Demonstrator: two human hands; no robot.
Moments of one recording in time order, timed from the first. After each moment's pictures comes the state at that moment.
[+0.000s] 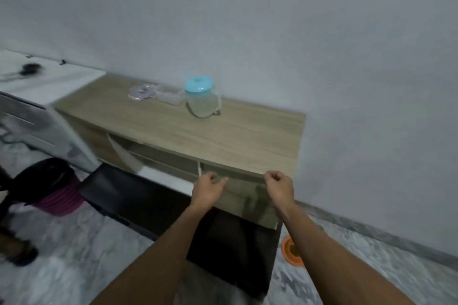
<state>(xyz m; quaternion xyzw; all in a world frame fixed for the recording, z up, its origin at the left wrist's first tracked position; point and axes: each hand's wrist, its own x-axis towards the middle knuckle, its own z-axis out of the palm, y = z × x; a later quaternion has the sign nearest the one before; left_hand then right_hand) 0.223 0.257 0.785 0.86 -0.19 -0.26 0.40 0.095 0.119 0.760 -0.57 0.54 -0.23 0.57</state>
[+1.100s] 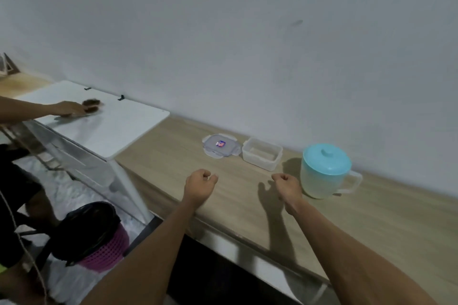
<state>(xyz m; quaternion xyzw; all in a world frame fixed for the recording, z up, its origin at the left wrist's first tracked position) 0.743 0.306 0.815 0.88 -0.17 -0.16 0.40 0.593 0.120 0.795 -0.62 0.50 -0.18 0.58</state>
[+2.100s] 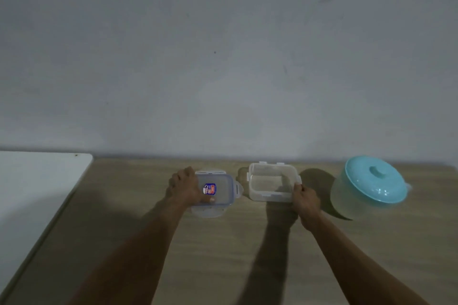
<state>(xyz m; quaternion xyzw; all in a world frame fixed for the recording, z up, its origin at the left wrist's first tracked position) 1.022 0.135 0.731 0.86 -0.45 -0.23 0.06 0.728 0.052 0.724 -0.53 0.72 -0.24 0.37</state>
